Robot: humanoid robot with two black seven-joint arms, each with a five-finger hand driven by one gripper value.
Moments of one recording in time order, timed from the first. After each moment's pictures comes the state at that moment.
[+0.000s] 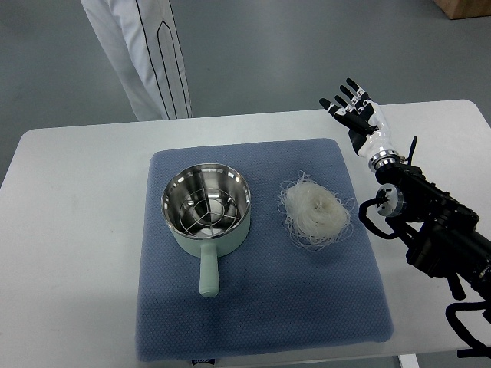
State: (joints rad) left arm 0.00 0.00 -0.02 -0.11 0.02 0.02 0.07; right arm 0.70 -0.06 0.87 0.59 -0.34 -0.01 0.45
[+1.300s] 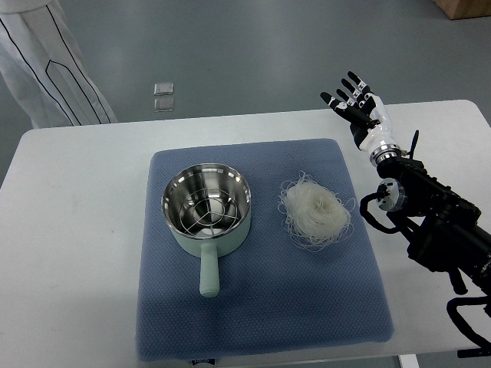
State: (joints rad) left arm -0.01 0.00 -0.02 -0.11 0.02 0.02 0.08; right arm 0.72 -0.07 0.87 0.59 -0.34 -0.02 0.44
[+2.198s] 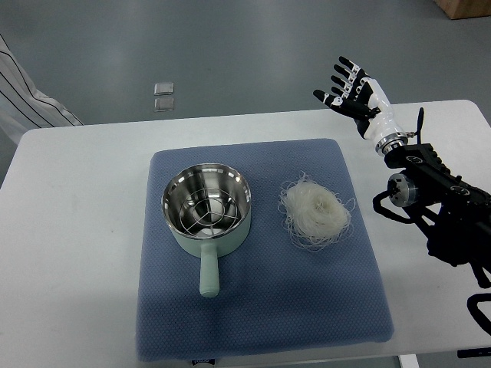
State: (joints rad) left arm -0.01 0.00 -0.02 -0.11 0.02 0.02 0.08; right arm 0.72 -0.17 0.81 0.73 -0.58 -0.02 0.44
